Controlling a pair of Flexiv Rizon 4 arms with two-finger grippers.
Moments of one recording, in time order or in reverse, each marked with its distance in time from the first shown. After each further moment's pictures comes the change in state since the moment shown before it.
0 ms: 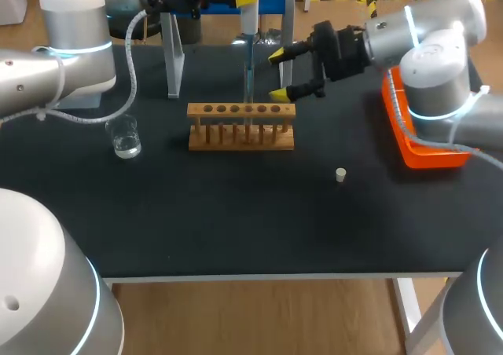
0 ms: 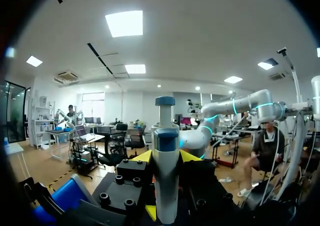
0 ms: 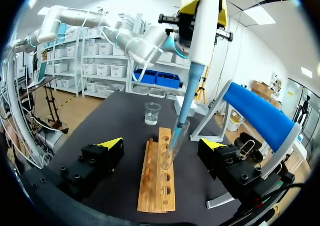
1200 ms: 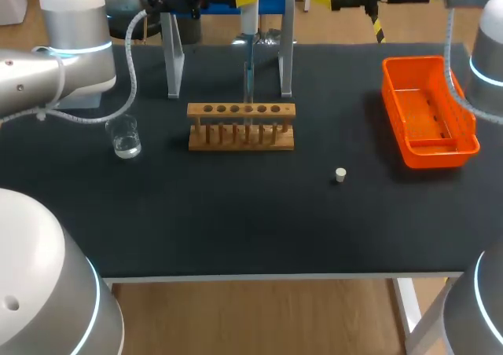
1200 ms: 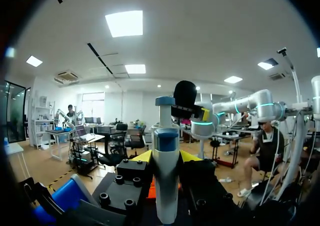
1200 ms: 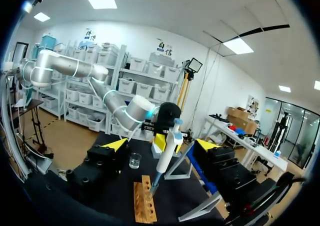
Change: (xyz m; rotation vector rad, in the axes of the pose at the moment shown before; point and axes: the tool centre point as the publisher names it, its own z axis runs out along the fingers) left arm 0.000 0.000 0.000 0.000 0.000 0.000; right arm -0.013 0.190 -0.137 -0.221 -0.203 -0.010
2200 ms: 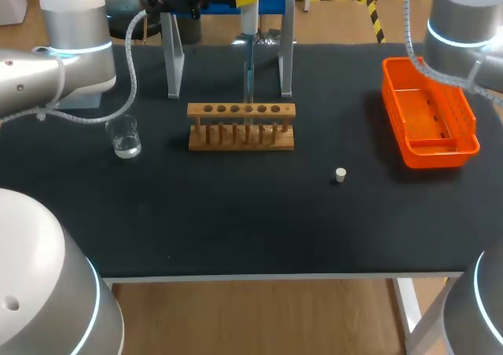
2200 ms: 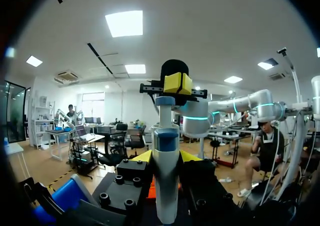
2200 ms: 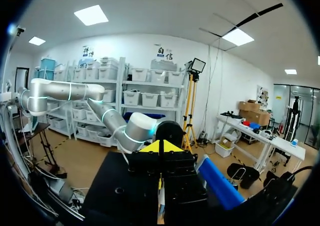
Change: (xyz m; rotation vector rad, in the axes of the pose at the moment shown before) left arm 0.000 0.000 0.000 0.000 0.000 0.000; right arm -0.023 0.039 0.069 -0.050 0.091 0.152
